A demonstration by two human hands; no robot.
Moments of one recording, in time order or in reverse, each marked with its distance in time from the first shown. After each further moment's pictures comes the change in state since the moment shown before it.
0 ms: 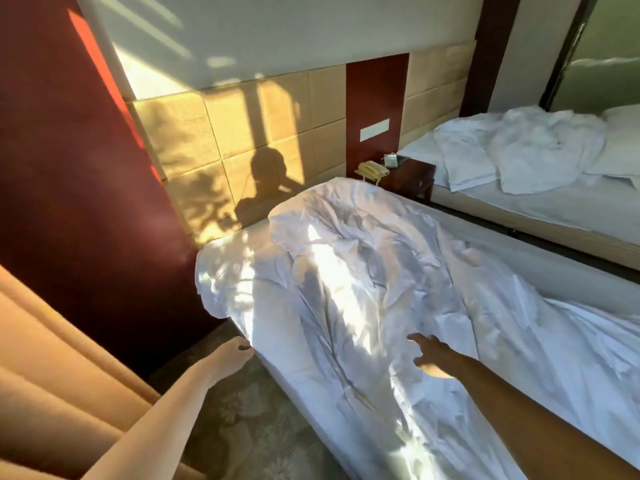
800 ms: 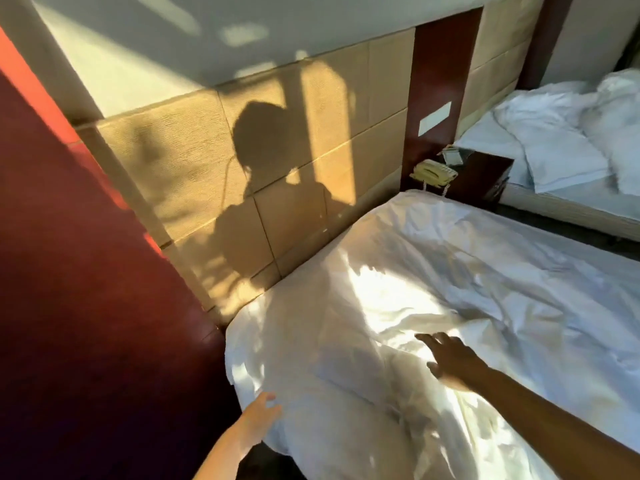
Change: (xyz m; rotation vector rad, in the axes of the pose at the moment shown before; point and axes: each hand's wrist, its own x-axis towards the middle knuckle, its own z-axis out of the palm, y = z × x) left_hand 0.428 -0.037 -0.214 -0.342 -0.131 -0.222; right_hand 0.395 -0.313 -0.127 -0.188 0.104 -0.095
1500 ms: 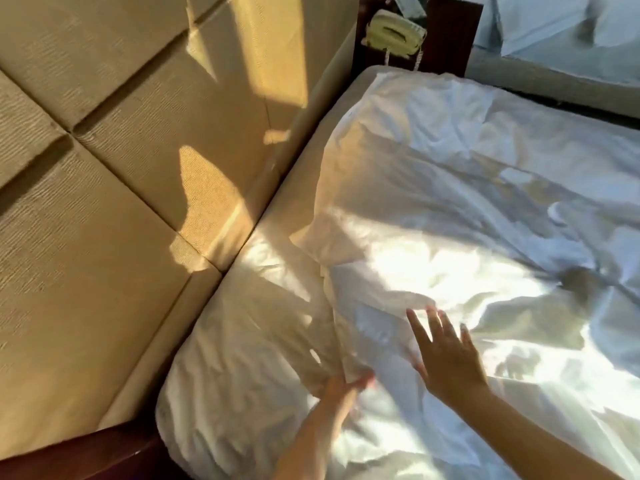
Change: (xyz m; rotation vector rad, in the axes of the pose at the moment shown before) left_hand 0.331 0.117 0.050 -0.092 -0.541 -0.113; right_hand 0.283 -0.098 0.110 0.006 -0.004 0.356
